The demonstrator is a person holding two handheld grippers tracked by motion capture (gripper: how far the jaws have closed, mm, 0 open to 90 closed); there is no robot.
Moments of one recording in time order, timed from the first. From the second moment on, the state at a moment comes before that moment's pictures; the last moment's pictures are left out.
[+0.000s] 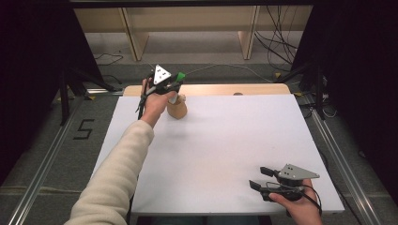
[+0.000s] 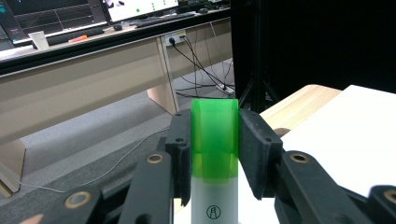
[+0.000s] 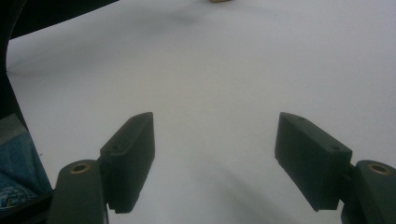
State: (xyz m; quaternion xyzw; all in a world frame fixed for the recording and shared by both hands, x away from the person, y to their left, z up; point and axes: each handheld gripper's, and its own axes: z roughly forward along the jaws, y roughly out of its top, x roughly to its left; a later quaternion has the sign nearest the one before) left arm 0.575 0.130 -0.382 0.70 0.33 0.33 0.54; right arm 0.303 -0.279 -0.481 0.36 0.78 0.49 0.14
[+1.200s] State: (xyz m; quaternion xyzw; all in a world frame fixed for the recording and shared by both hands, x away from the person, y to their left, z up) left arm 0.592 0.132 -0.396 0.70 0.34 0.33 0.53; right arm 0.303 -0.280 -0.483 0.35 0.78 0.49 0.14
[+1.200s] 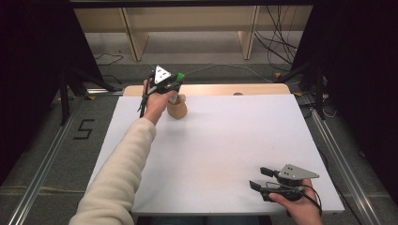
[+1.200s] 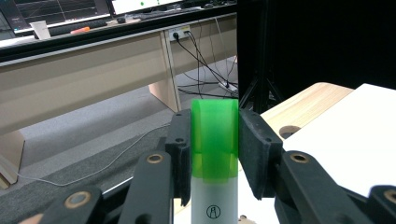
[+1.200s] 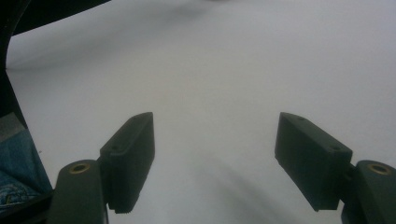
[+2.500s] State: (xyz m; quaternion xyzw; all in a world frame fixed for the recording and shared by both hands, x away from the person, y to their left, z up) left arm 0.597 0.137 -0.408 0.71 0.36 0.32 0.52; right arm 0.303 -0.279 -0.483 0.35 0.78 0.49 0.14
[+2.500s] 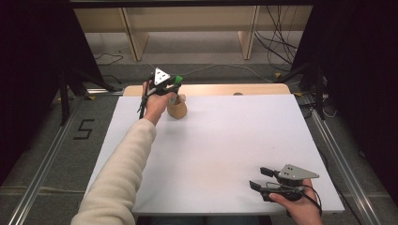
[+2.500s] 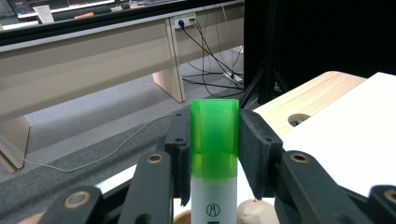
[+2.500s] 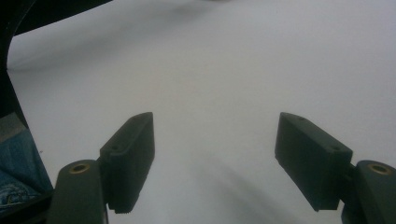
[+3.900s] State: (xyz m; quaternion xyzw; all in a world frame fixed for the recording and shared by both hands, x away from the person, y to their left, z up) left arm 0.489 0.160 -0.390 0.78 0.36 0.26 0.43; right arm 0.303 -0.279 -0.481 0.36 0.78 0.49 0.14
